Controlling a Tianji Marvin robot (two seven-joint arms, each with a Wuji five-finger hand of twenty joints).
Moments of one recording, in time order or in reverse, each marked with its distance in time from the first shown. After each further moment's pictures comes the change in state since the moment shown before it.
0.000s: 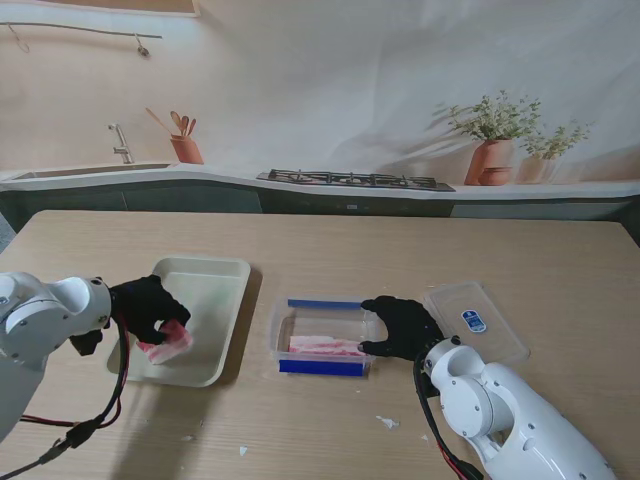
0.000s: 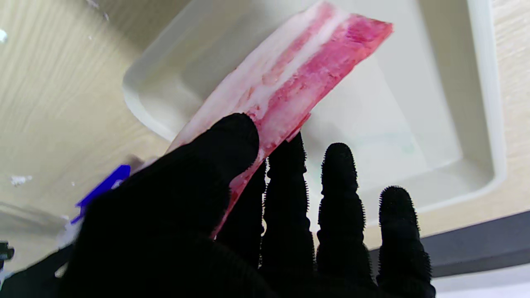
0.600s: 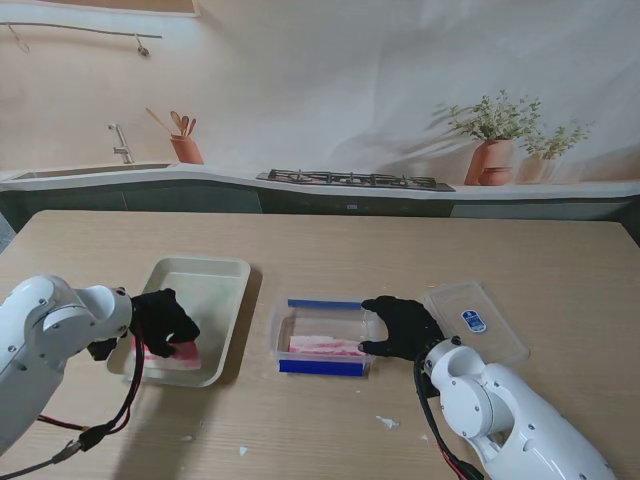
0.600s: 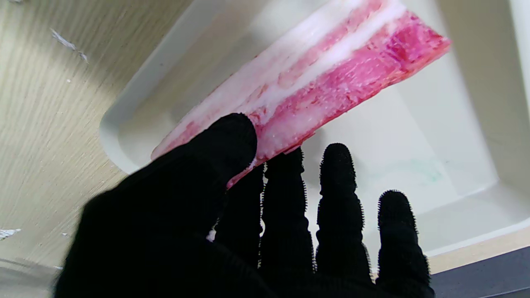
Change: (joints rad) left arm -0.063 0.000 0.128 0.094 0.079 -0.026 0.040; right arm -0.003 -0.001 0.002 -0.002 0.000 0.005 -0.002; left_hand -0.013 0.000 0.000 0.013 -0.004 -0.021 0.000 -0.024 -0.002 -0.020 -0.001 -0.002 0.000 -0.012 -0.010 0.000 -0.032 -0.018 -0.015 -0.001; right_hand 0.000 0.000 0.000 0.000 0.000 0.000 -0.006 0.000 0.000 0.000 0.000 0.000 0.000 0.000 0.000 0.000 0.000 0.000 0.000 0.000
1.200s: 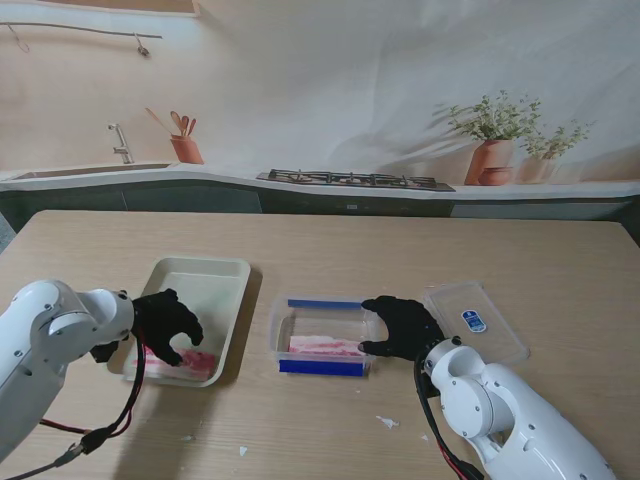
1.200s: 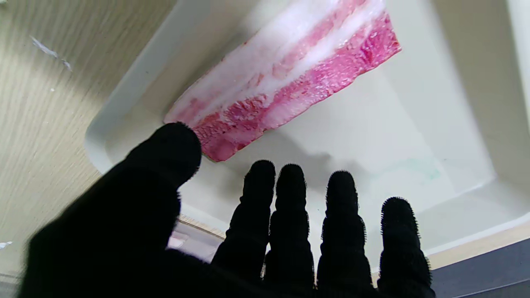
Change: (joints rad) left arm 0.014 -0.011 -0.008 0.005 0.060 -0.020 0.043; right arm -0.001 0.000 0.002 0.000 0.000 -0.004 0.000; left_hand -0.241 0.116 -0.177 0.089 -0.140 0.137 -0.579 -0.444 -0.450 0.048 -0.001 -0.530 -0.208 0.025 -0.207 -0.130 -0.017 0.012 -0.144 -0.002; right_hand 0.000 0.000 0.000 0.000 0.000 0.000 0.000 0.000 0.000 0.000 0.000 0.000 0.000 0.000 0.000 0.000 0.000 0.000 0.000 0.000
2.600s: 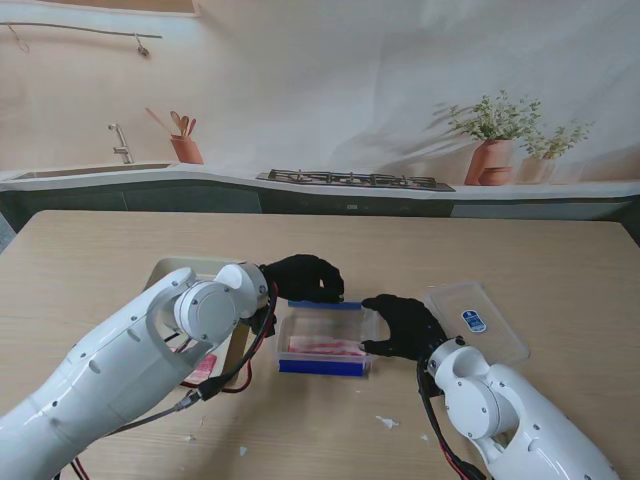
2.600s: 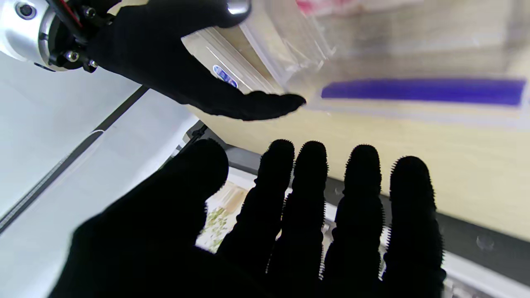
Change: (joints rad) left arm -0.308 -0.160 0.559 -0.014 -0.665 0.666 0.388; right arm -0.011 -0.001 0.022 0.004 0.018 -0.048 -0.015; left_hand 0.110 0.116 0.032 -0.053 0.251 0.129 0.020 -0.033 0.254 0.198 0.021 -0.046 0.215 0.195 0.140 0.016 0.318 0.154 0.271 0.076; right_hand 0.000 0.000 0.000 0.000 0.000 0.000 0.008 0.000 0.000 0.000 0.000 0.000 0.000 0.000 0.000 0.000 0.001 0.000 0.000 0.000
